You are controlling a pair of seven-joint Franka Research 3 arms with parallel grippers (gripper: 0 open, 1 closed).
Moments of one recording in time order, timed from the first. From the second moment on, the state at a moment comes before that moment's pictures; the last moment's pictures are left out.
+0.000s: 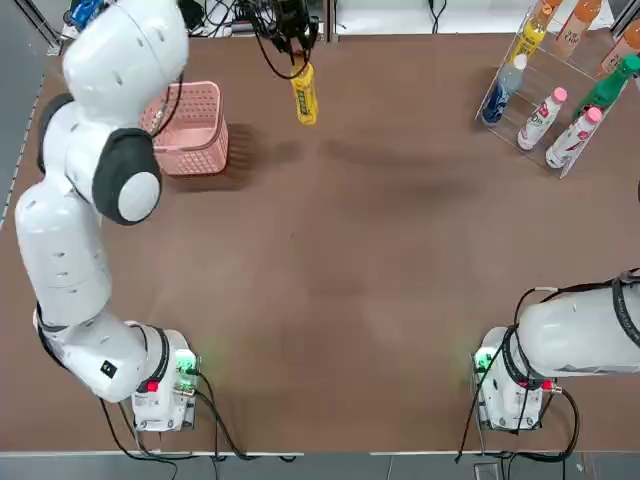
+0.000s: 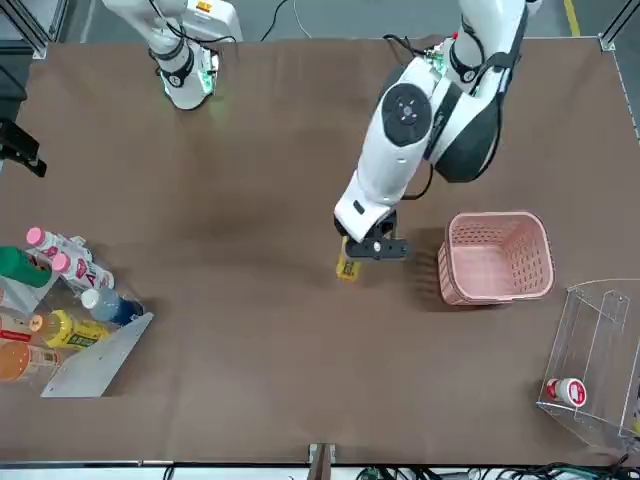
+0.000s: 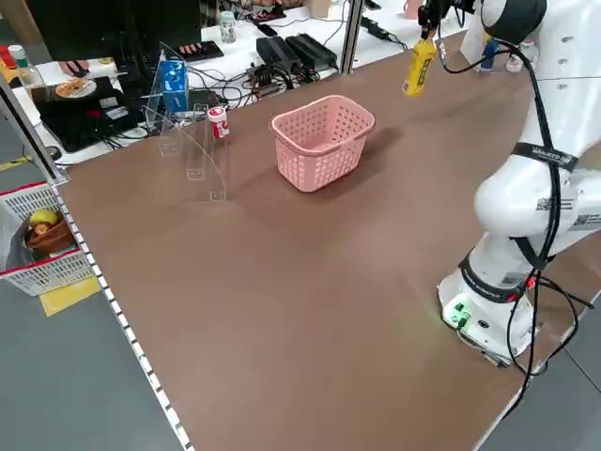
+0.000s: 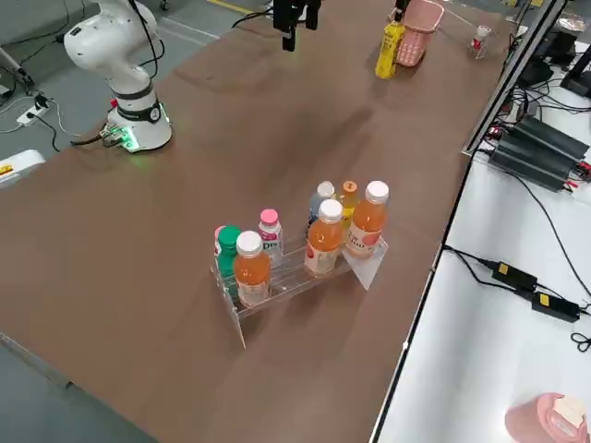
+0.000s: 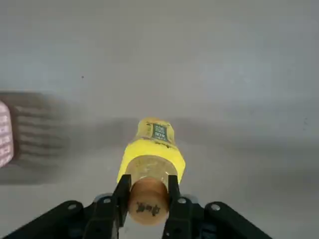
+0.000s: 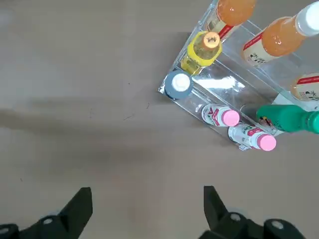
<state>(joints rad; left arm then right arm) -0.59 0.56 -0.07 -1.17 -0.03 1.82 -0.65 -0.04 0.04 -0.03 -1.38 0.02 1.46 -0.07</state>
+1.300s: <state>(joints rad) -0.87 0.71 0.15 -1.15 -0.02 2.02 -0.87 -0.04 0.04 -0.03 -1.38 0.02 1.46 -0.07</state>
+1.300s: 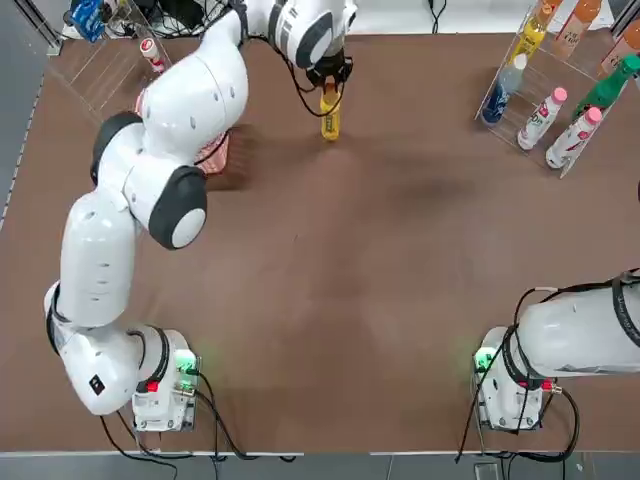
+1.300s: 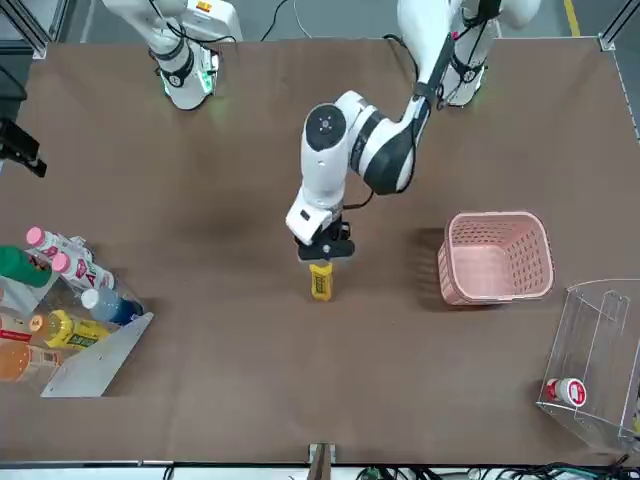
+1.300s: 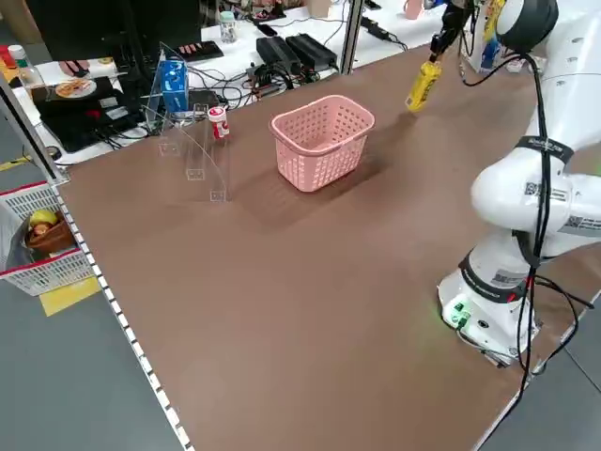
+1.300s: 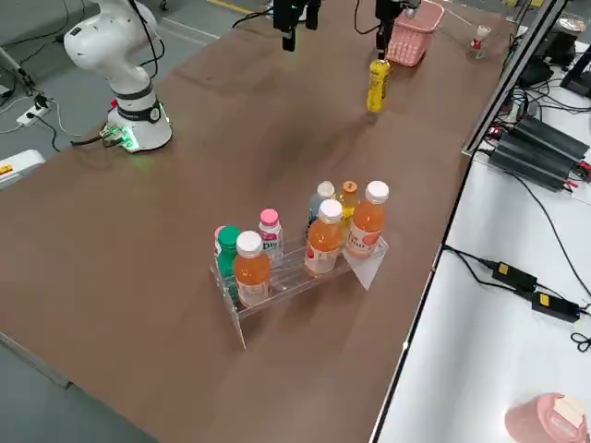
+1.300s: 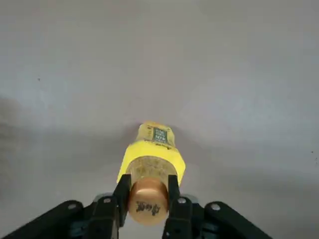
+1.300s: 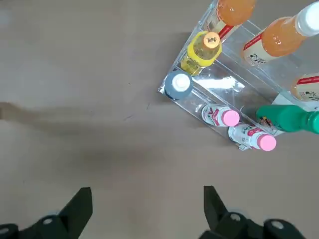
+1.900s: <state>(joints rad) -0.91 0.76 0.15 -1.15 -0.02 2.08 -1.04 -0.04 0.04 -0.03 -1.38 0.02 1.46 -0.07</state>
